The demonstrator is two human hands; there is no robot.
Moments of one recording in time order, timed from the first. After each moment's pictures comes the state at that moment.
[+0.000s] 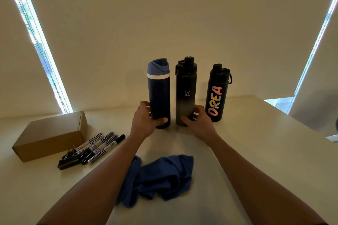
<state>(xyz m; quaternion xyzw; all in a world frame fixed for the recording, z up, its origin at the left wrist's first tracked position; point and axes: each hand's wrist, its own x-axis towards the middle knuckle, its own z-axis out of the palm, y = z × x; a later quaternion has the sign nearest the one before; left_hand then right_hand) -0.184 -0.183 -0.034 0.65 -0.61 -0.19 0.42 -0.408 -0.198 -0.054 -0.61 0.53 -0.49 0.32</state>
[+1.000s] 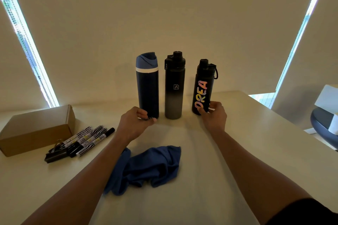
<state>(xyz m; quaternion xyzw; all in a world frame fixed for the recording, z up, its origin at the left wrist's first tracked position) -0.184 -0.139 -0.037 0.64 -0.60 -0.26 0.40 -0.482 -0.203 -0.066 -0.49 0.66 -0.55 0.16</state>
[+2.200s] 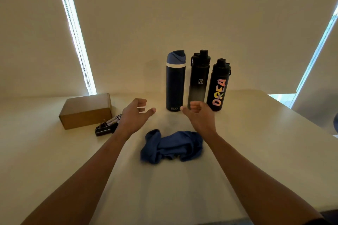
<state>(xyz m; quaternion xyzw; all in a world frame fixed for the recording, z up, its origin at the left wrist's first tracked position) -0.107 -0.065 -0.024 0.63 -0.57 -0.23 0.47 -0.356 -0.106 -0.043 -0.60 0.56 -0.52 0.24</state>
